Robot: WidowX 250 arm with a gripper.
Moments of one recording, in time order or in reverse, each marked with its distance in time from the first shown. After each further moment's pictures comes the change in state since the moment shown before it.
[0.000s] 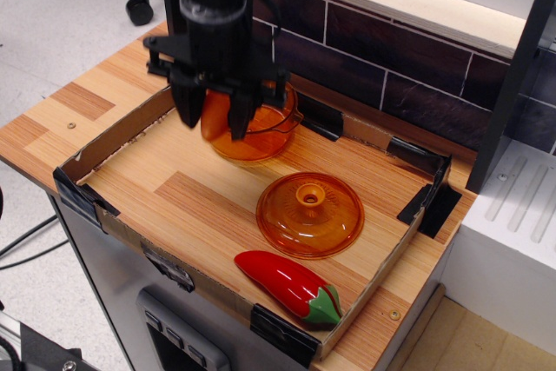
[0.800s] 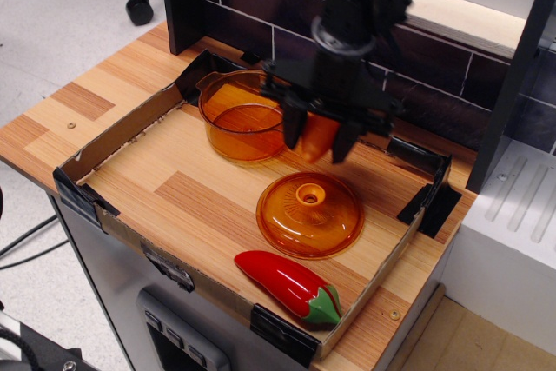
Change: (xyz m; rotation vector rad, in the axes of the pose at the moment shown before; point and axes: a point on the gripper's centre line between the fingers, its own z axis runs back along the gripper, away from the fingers) arm 0.023 -0.078 -0.027 0.032 0.052 -0.031
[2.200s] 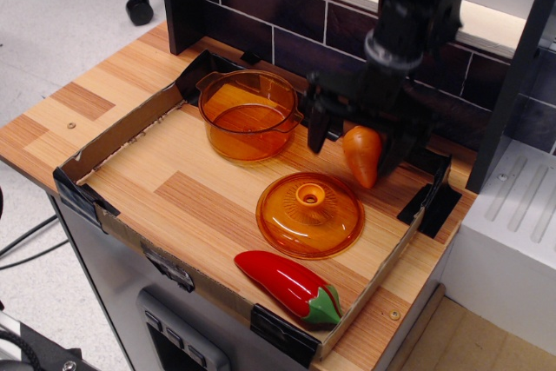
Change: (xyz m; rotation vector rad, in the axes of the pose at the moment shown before) arm 0.014 -0.021 0.001 0.025 0.027 0.049
